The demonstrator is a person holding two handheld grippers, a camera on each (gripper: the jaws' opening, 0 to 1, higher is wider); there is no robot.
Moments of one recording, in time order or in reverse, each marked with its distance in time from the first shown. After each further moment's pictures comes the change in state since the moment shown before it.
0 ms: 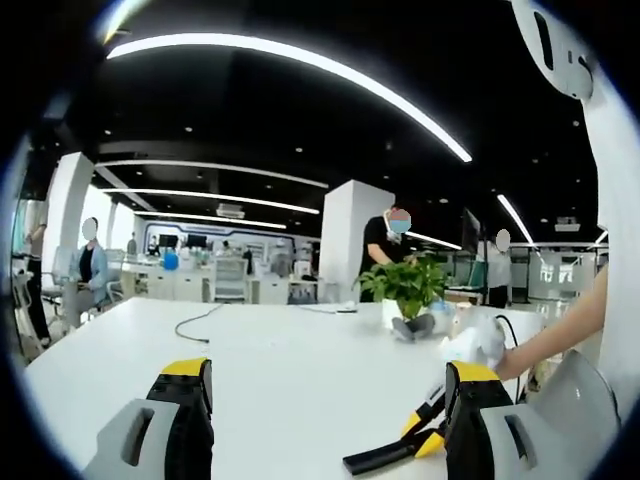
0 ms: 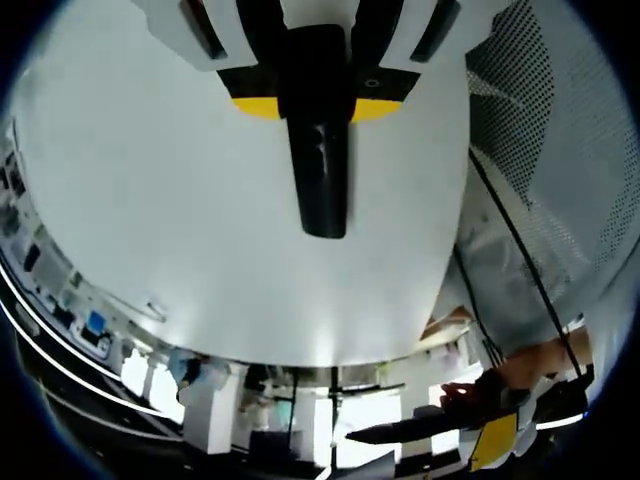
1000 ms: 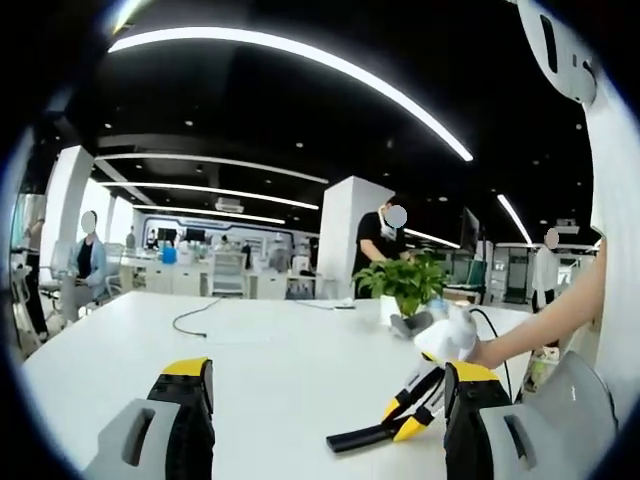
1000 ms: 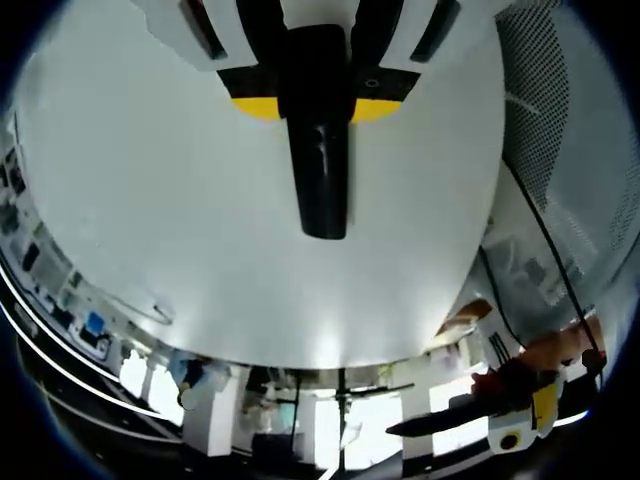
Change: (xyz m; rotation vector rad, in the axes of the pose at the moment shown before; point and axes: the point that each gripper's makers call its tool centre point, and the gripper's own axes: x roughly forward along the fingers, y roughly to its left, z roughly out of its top) left arm 0.000 0.001 -0.003 -0.013 0.009 -0.014; right arm 0.005 -0.037 0.005 -0.015 0.016 0.004
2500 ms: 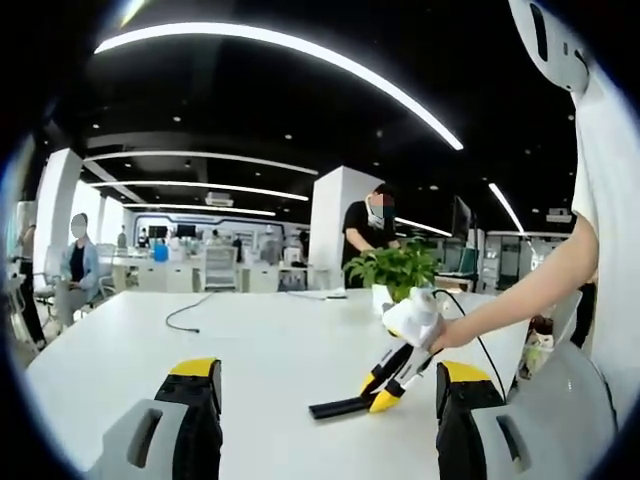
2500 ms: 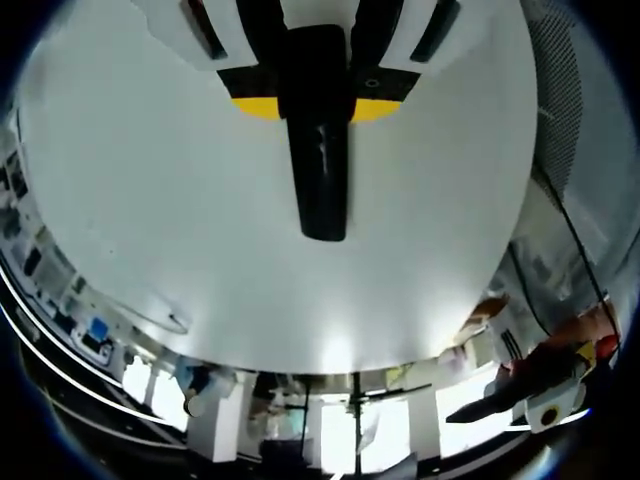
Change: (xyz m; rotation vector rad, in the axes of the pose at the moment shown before) left arm 0.001 -0.009 -0.008 0.023 0.055 -0.039; right arm 0.002 -0.052 0.001 0.017 0.026 -0.008
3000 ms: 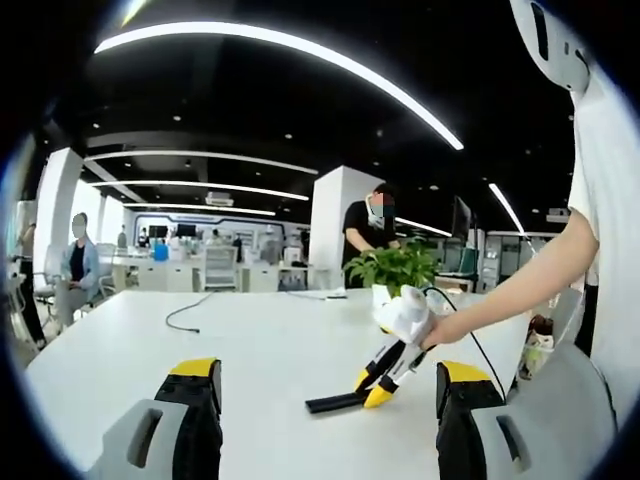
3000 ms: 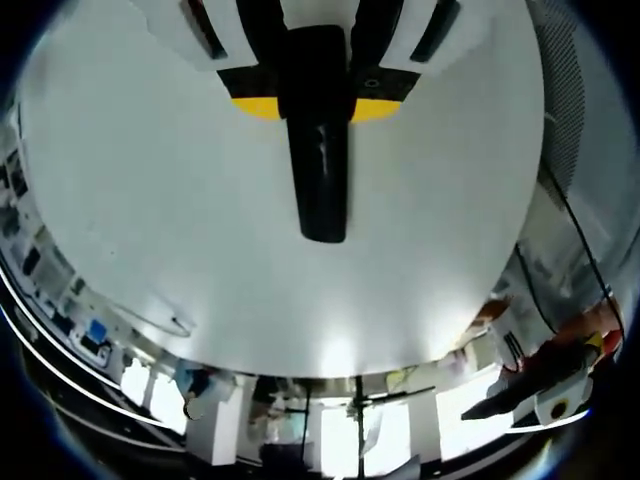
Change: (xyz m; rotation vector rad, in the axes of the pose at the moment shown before) left arm -0.001 0.000 0.001 -0.001 -0.005 0.003; right arm 0.003 -0.014 0.001 -0.003 0.021 0.002
